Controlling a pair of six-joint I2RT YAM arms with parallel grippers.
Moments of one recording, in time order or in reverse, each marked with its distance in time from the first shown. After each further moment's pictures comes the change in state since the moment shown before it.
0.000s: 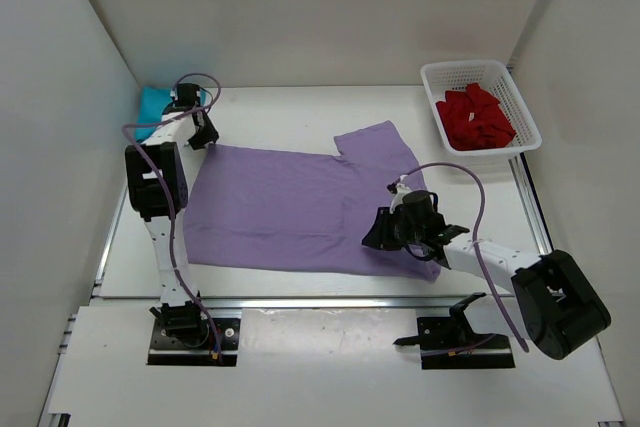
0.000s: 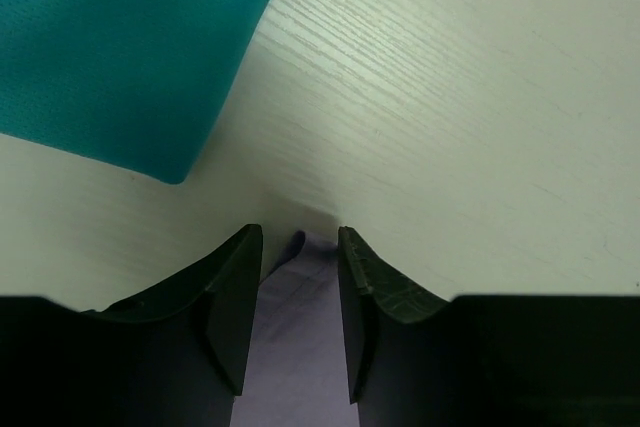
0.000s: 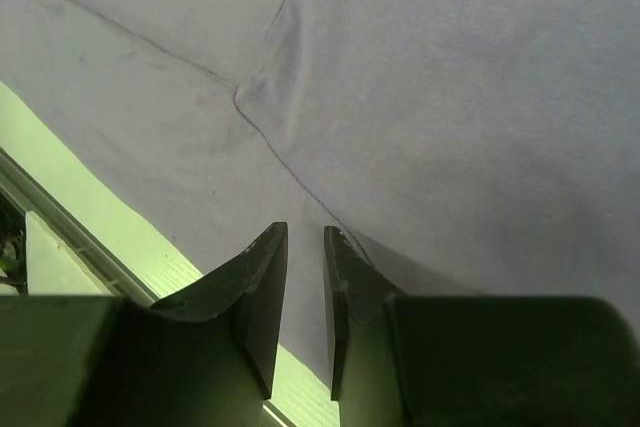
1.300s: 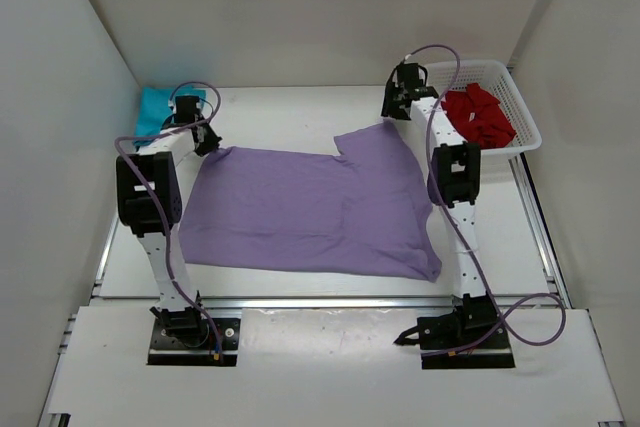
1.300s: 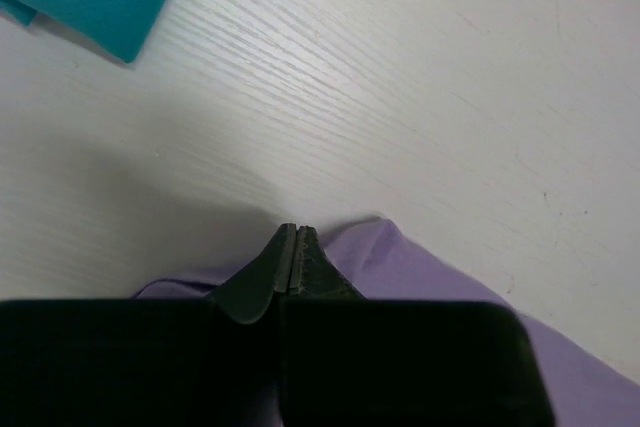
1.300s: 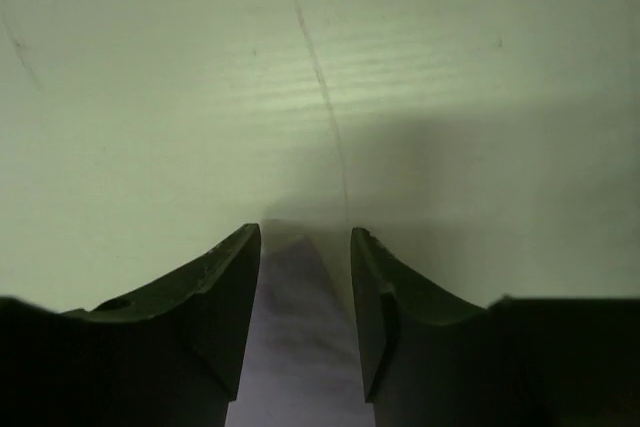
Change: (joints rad) left arm -0.024 -0.222 -0.335 0.228 0.073 -0.109; right arm -0.348 1.364 1.903 -0.619 0.381 -0.243
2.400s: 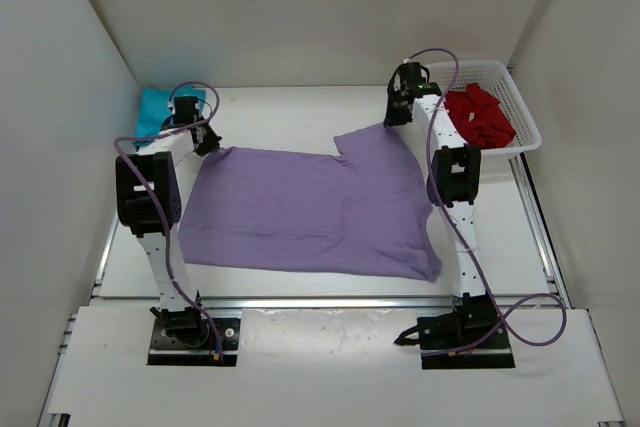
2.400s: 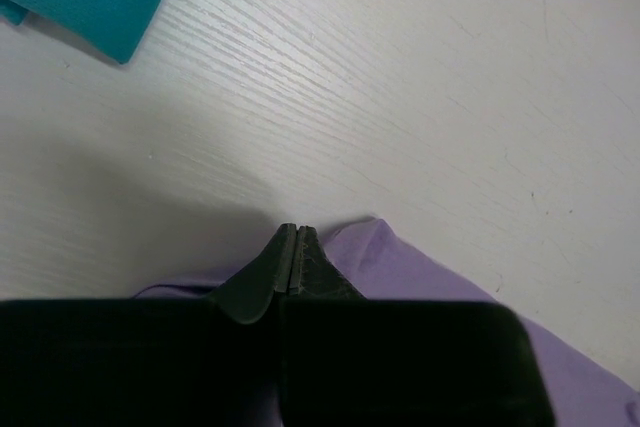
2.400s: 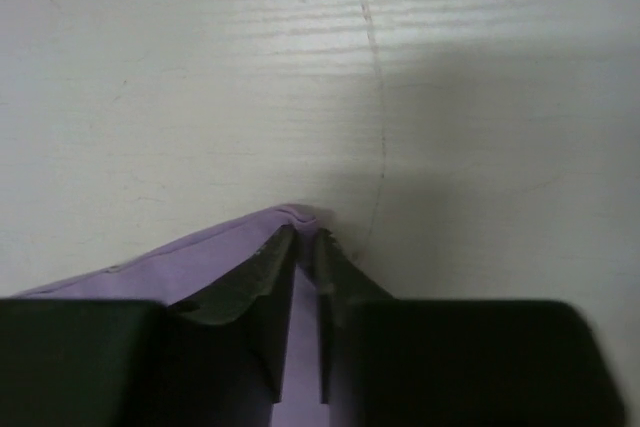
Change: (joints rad) left arm 0.011 0.000 -0.012 0.023 0.034 -0.021; right arm -0.012 0.131 0.299 -0.273 -0.130 -0.018
